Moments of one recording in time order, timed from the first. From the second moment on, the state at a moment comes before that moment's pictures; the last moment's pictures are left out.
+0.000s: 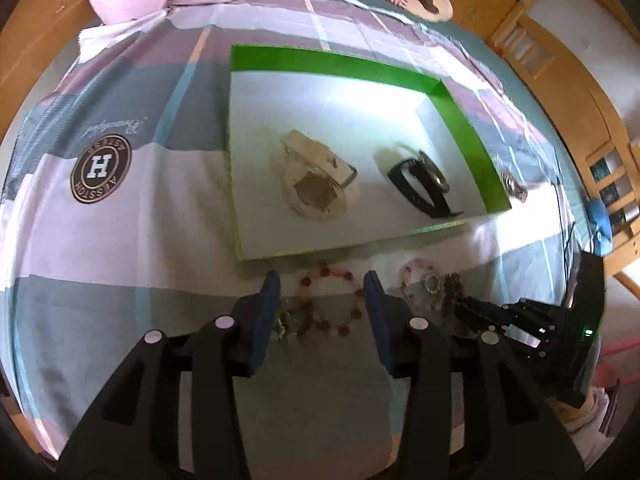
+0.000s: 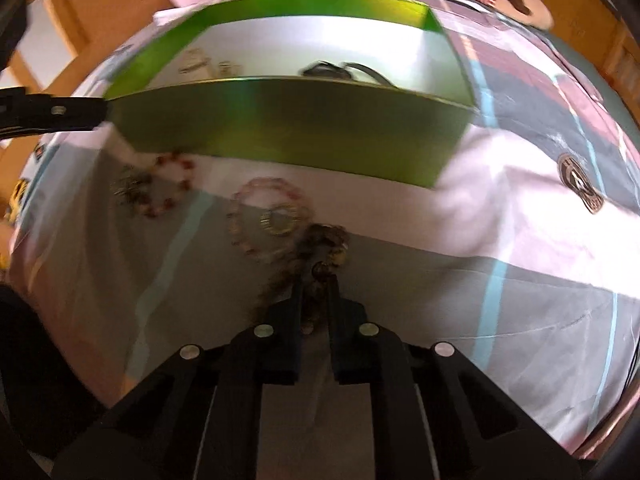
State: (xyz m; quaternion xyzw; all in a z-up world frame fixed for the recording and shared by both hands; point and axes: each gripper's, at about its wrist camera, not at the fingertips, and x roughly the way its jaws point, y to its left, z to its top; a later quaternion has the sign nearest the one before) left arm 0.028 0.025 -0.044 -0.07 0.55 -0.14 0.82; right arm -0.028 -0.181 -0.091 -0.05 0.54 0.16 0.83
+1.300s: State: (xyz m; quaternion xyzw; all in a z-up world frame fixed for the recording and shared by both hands) left arm 0.044 0.033 -0.090 -0.05 0.60 -0.10 0.79; right arm -0.032 -0.234 -0.085 0.01 0.54 0.06 0.84
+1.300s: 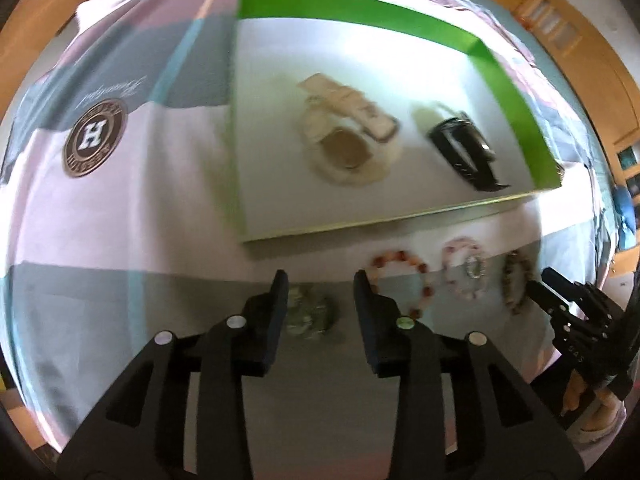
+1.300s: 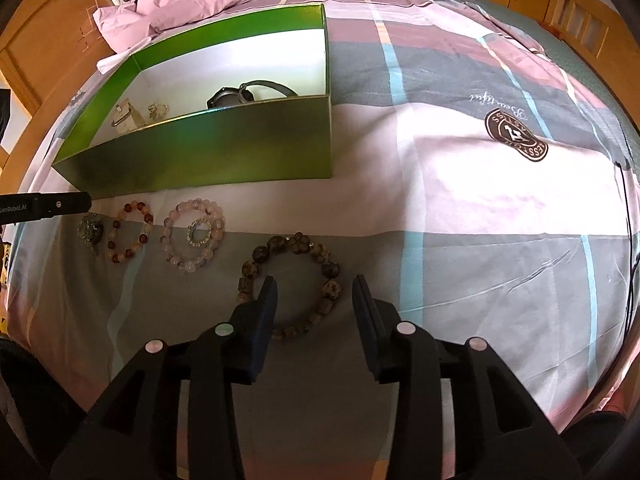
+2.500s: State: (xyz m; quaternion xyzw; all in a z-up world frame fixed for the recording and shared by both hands) left arm 0.045 0.067 -0.092 -0.04 0.62 -0.05 0.78; right arm -0.033 -0.236 -0.089 0.01 0.53 0.05 0.85
